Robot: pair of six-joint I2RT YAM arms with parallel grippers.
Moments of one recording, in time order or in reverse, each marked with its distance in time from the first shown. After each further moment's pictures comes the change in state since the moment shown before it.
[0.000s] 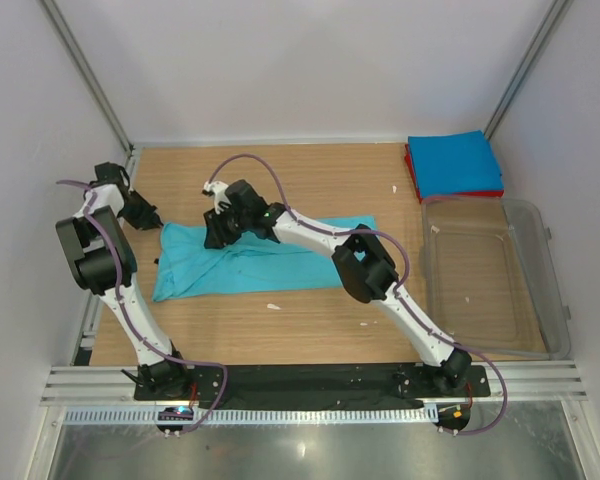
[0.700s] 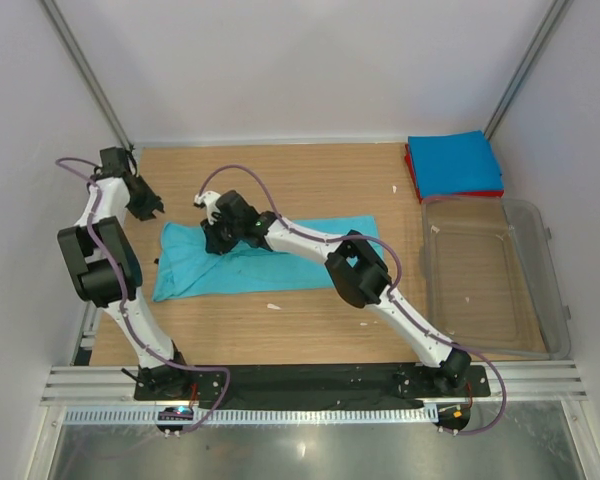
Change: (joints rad) left arm -0.067 -0.150 -0.003 -0.037 -0.108 0.058; right arm 0.044 0.047 0.044 -0.036 0.115 -0.103
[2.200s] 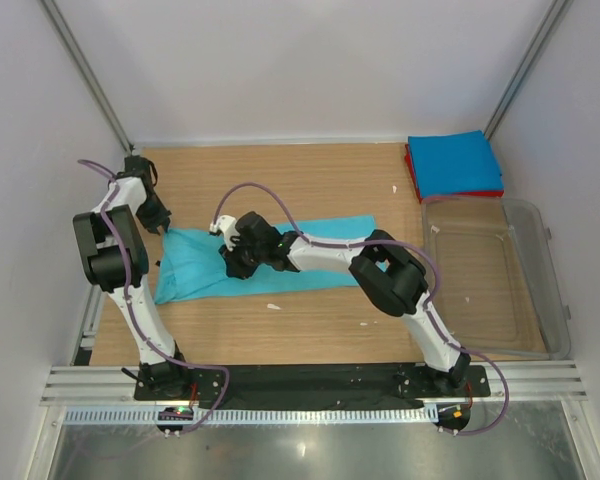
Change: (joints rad) left arm -0.081 0.129 0.015 -0.076 -0.232 0.031; right arm 0.040 -0.382 -0.633 0.201 0.001 -0.116
